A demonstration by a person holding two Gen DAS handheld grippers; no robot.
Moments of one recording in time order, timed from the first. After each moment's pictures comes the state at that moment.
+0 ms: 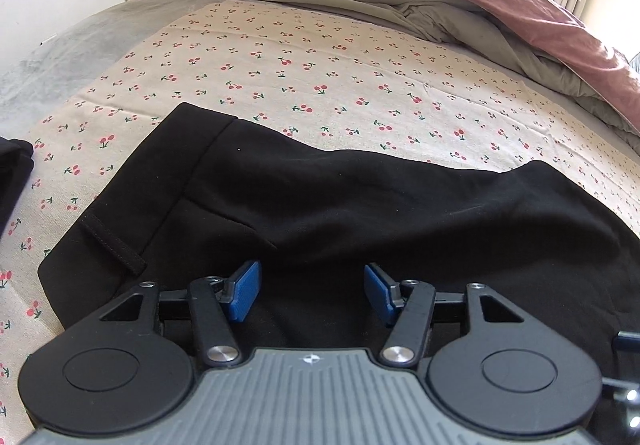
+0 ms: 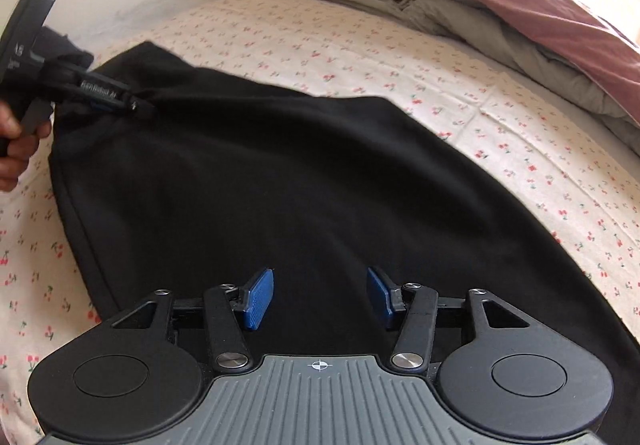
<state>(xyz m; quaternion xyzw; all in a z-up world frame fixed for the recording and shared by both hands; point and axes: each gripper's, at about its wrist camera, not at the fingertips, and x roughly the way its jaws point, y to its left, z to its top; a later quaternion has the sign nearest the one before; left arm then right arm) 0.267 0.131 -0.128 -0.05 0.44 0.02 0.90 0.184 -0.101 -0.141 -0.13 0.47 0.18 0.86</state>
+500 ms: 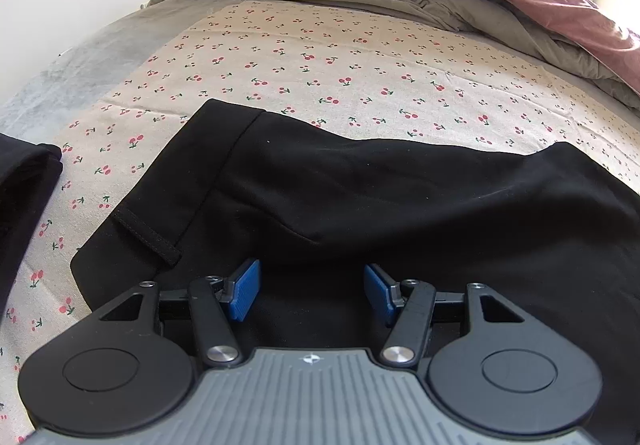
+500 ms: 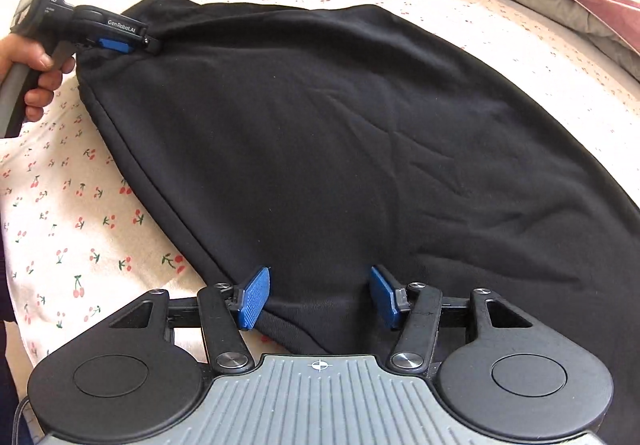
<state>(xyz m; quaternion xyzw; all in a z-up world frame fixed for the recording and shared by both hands) 0.261 0.135 -0.131 -0.02 0.44 0.05 0.90 0.120 -0.163 -0.143 -0.08 0.50 0.17 0.85</state>
